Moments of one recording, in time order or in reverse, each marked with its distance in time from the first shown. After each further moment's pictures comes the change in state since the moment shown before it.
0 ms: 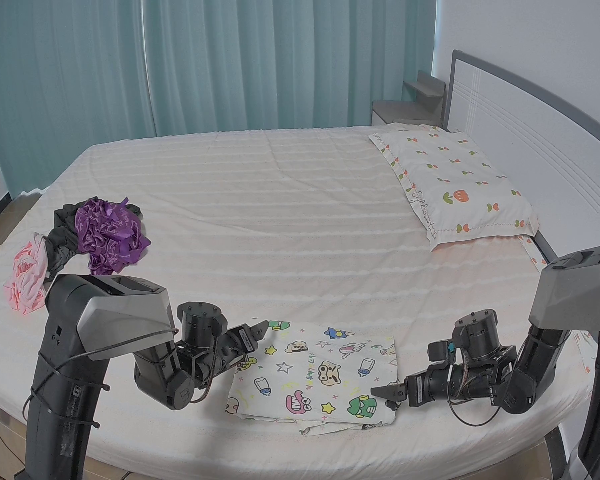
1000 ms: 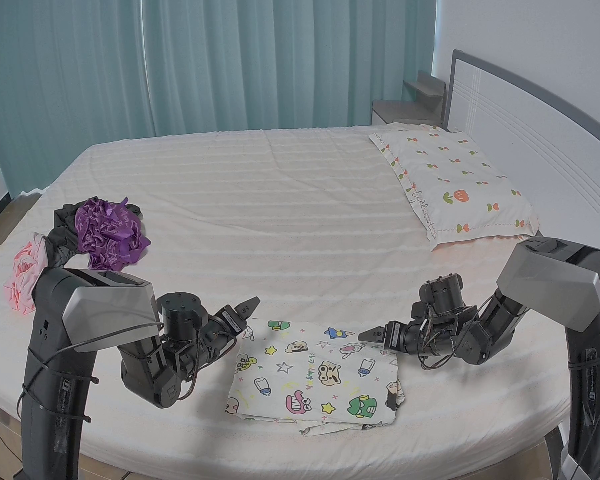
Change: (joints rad) left arm 0.034 -0.034 0.056 -0.165 -0.083 -0.196; right arm -0.051 0.201 -0.526 0.347 -0.063 0.294
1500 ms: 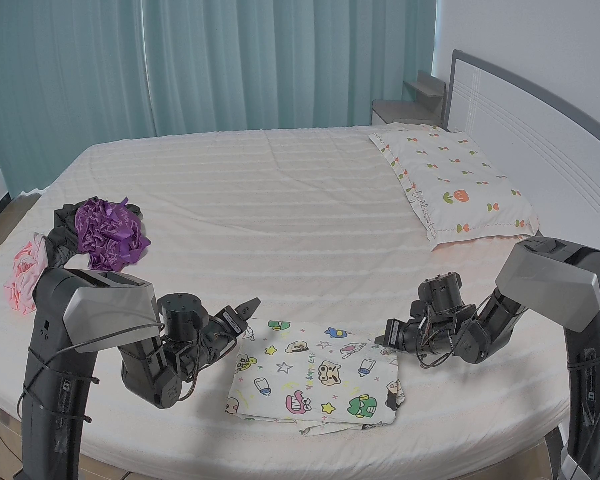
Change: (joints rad) left arm -0.002 0.002 0.001 0.000 0.001 0.000; right arm -0.007 0.006 -0.017 -0.009 0.001 0.013
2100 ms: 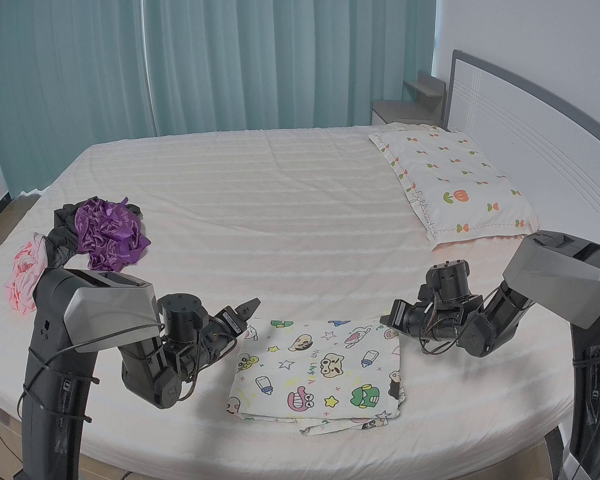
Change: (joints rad) left arm 0.000 0.002 0.000 0.000 0.002 0.001; right arm -0.017 -0.025 -0.006 -0.086 -0.063 0.074
